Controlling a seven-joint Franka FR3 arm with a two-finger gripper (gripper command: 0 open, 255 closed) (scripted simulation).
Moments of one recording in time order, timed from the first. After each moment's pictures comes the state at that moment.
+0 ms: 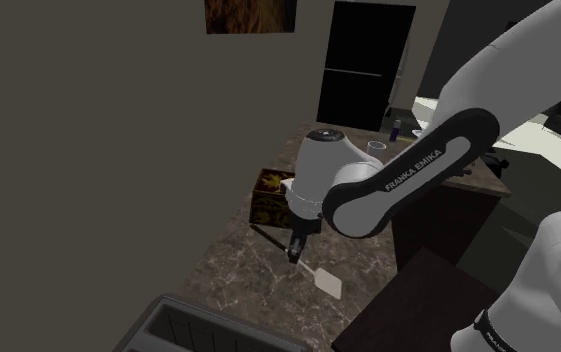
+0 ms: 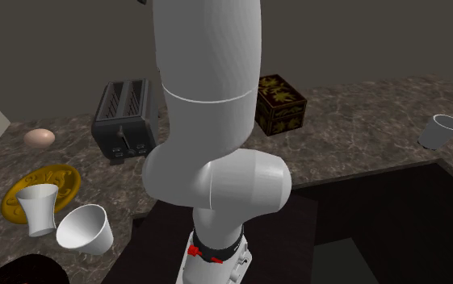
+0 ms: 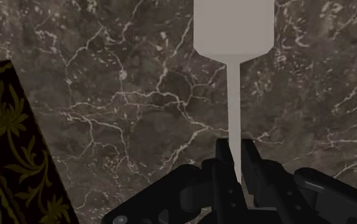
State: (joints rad) arm 0.24 0.01 0.25 -2.52 0.00 2.59 -0.07
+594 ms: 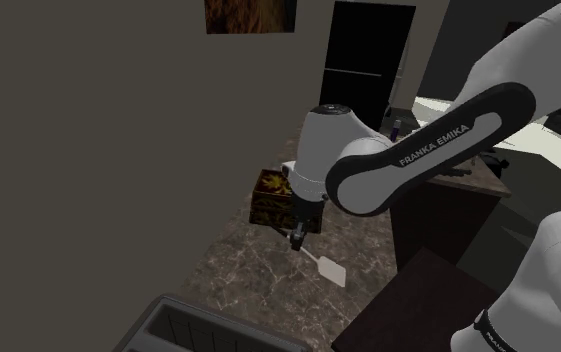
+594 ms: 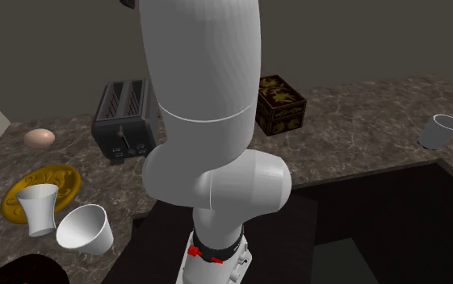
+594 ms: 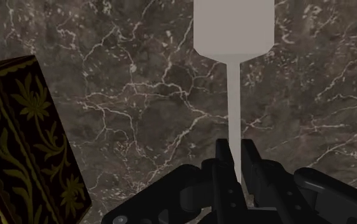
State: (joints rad) arm 0.24 -0.10 0.25 -2.49 0.05 2.46 -0.10
